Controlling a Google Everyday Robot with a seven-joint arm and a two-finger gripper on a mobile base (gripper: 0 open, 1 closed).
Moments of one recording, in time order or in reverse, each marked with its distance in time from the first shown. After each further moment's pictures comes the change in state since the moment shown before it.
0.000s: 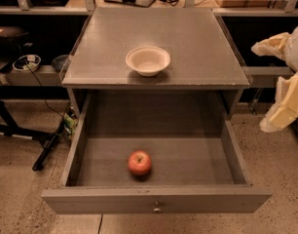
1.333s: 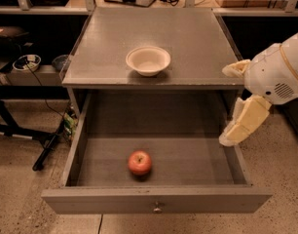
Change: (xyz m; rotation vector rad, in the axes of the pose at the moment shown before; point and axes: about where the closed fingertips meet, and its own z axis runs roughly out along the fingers) arm -0.016 0.013 0.070 -0.039 -0.081 0.073
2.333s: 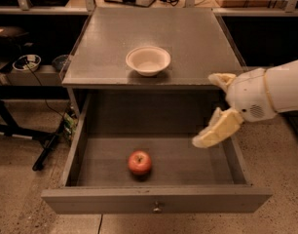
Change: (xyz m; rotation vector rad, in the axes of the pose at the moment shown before) arm -0.013 -0.007 0.049 0.057 -0.257 0.051
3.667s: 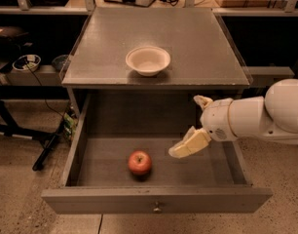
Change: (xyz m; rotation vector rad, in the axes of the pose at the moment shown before) arm 0.043 -0.006 0.085 0.076 -0.044 0.096
